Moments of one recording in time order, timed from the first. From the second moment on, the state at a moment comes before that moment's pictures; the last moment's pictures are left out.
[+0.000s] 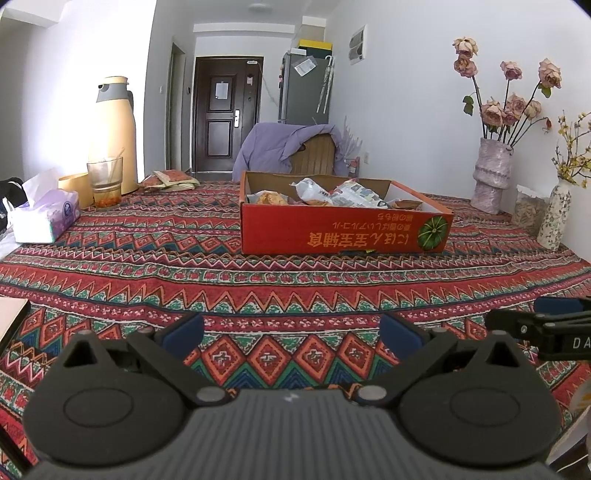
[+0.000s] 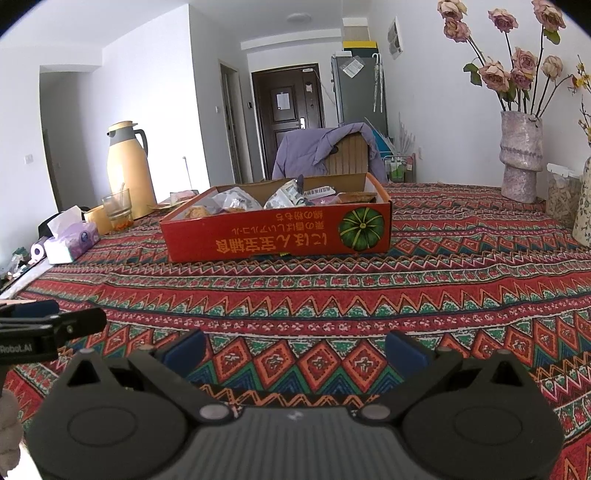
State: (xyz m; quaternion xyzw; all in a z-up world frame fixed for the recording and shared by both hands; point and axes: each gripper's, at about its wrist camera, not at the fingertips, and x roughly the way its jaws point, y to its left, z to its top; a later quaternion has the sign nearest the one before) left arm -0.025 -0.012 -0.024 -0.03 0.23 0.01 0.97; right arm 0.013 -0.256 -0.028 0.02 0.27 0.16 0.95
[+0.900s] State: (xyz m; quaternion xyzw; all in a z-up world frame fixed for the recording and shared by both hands) left arm -0.027 -0.013 -0.021 -0.03 0.22 0.01 0.97; right arm 0.012 -0.256 -0.026 0.02 0.26 0.16 0.95
